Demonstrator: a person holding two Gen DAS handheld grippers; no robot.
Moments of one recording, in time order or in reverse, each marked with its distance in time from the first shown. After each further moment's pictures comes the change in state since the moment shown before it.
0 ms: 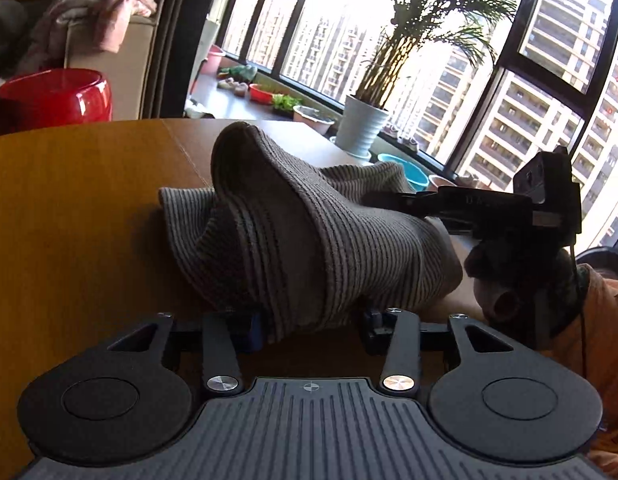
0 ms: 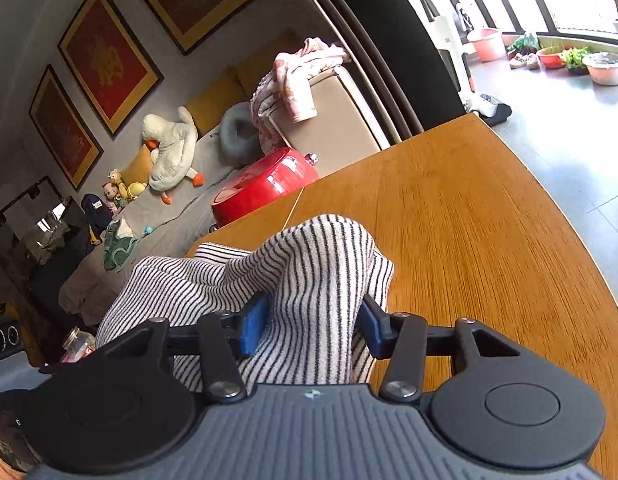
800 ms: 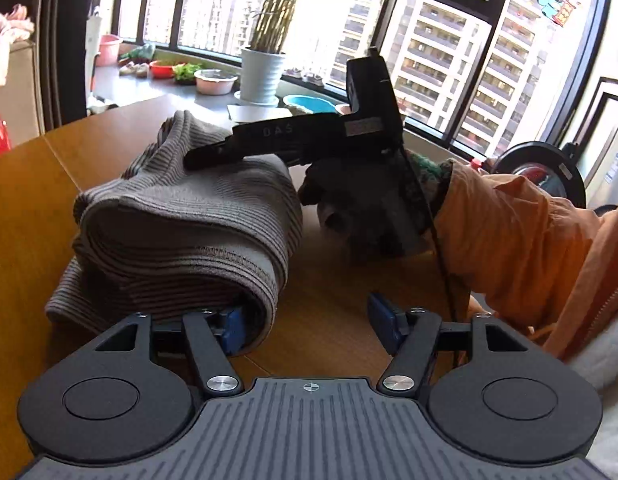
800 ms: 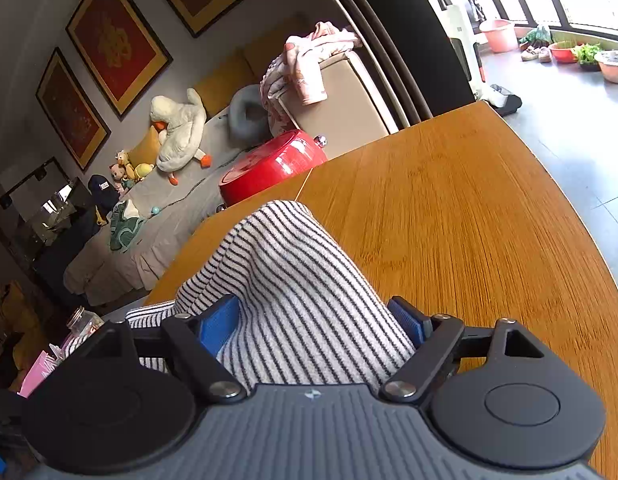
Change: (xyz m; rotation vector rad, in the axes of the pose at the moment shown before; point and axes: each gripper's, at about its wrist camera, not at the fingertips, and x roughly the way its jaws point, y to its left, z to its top) left arm -0.049 -0.099 -0.017 0.272 0.146 -0.163; right arm -0.005 0.000 -0.005 -0.025 0.050 0.020
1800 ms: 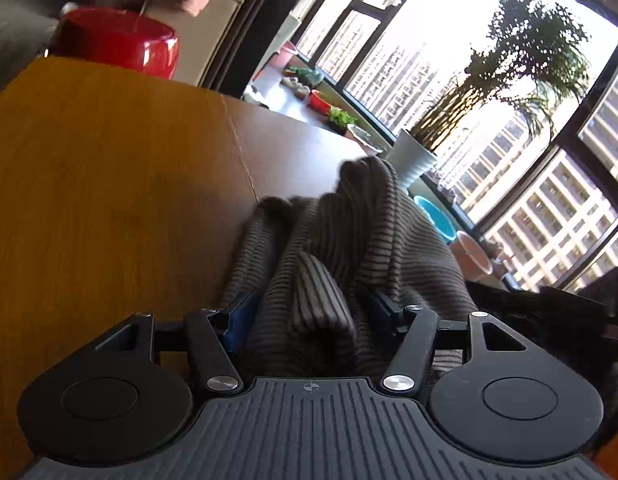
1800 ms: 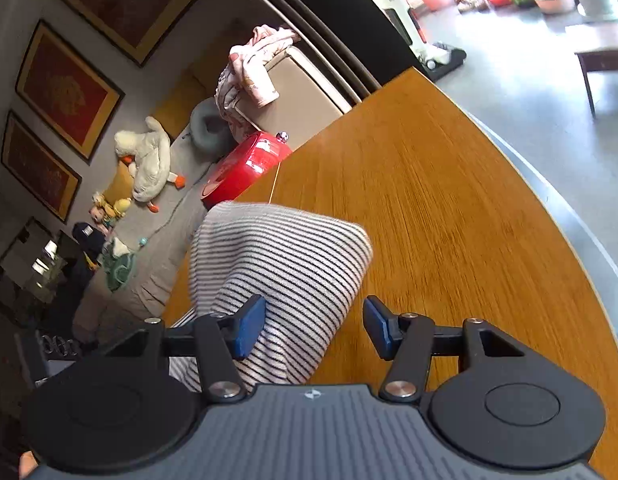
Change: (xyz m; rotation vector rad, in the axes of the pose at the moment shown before) left arm 0.036 0.121 -0.003 -0.621 -0.223 0.181; right arm -0.045 -0.003 -0.008 0.197 0.028 -0.068
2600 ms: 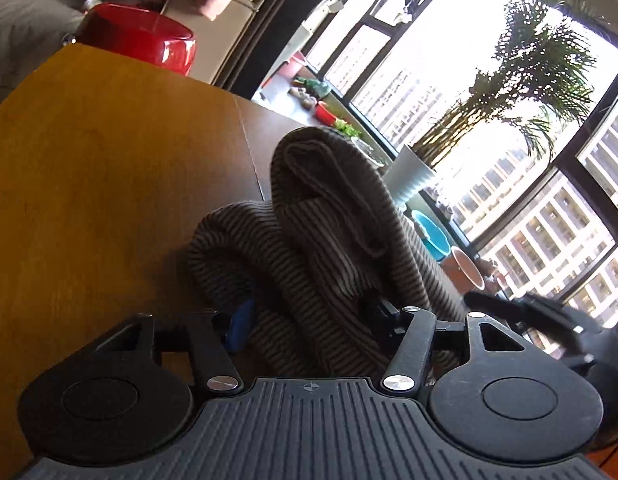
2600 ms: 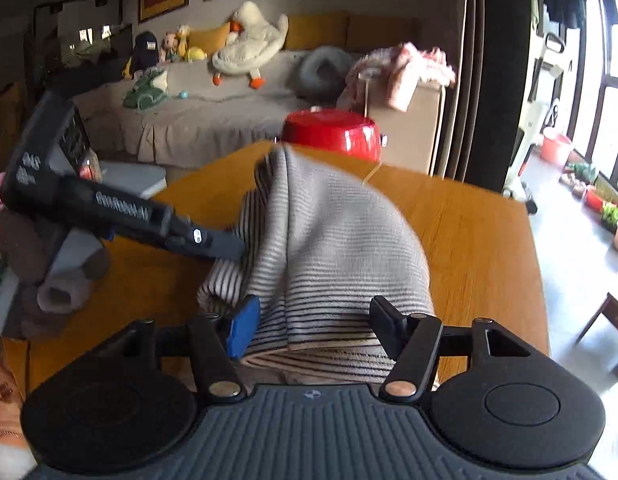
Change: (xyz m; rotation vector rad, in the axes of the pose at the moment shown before) left arm -0.026 -0.008 -0.018 -0.015 -0.046 0.029; right arm -0.042 0.123 -0.053 -0.786 0.008 -0.075
